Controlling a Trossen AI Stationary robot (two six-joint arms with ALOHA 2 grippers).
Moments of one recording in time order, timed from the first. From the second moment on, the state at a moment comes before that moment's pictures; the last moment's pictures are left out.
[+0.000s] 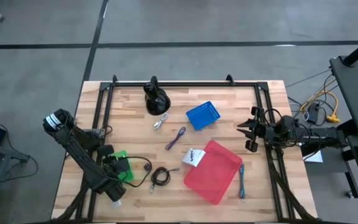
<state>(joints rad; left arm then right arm) -0.87 1.54 1.11 -1.47 -0.23 -1.20 -0.06 0.09 0.01 0.37 -0.11 -0.52</state>
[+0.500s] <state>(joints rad) -0.87 1.54 1.08 -1.45 -0.21 -1.28 -0.06 0.09 0.01 0.37 -0.11 -0.52</state>
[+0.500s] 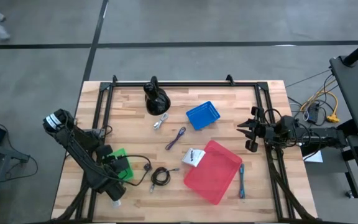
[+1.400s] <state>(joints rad) -0.87 1.54 1.11 -1.44 -0.21 -1.28 -0.06 0.09 0.01 0.37 -0.11 -0.52</state>
